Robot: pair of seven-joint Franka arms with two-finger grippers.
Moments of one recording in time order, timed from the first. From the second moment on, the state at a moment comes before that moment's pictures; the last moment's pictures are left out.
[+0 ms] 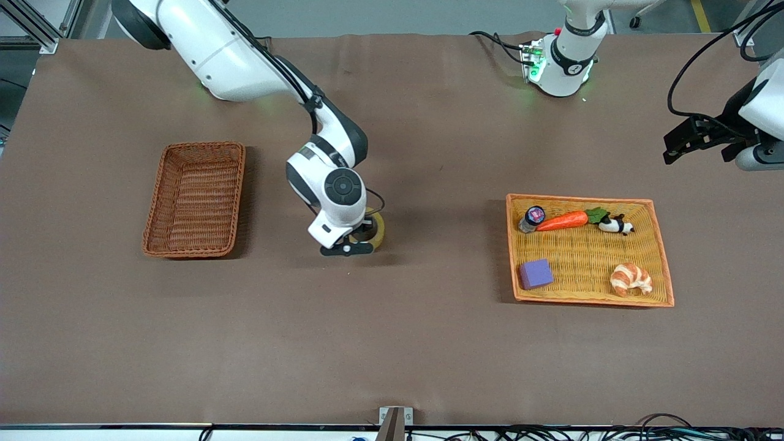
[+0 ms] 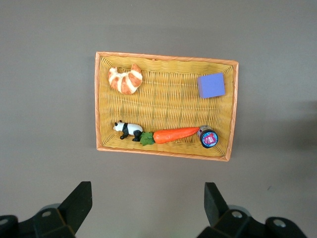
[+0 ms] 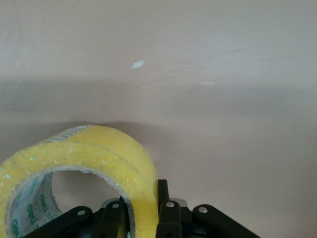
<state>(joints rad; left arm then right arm) -0.01 -0.01 -0.09 -1.55 0.03 1.55 -0.10 0.43 0.68 0.24 -1.54 -0.24 2.03 0.72</state>
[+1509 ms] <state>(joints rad) -0.02 0.01 -0.10 -1.55 0.03 1.55 -0.10 0.22 0.18 -0.33 -2.34 -0.07 2.36 -0.44</state>
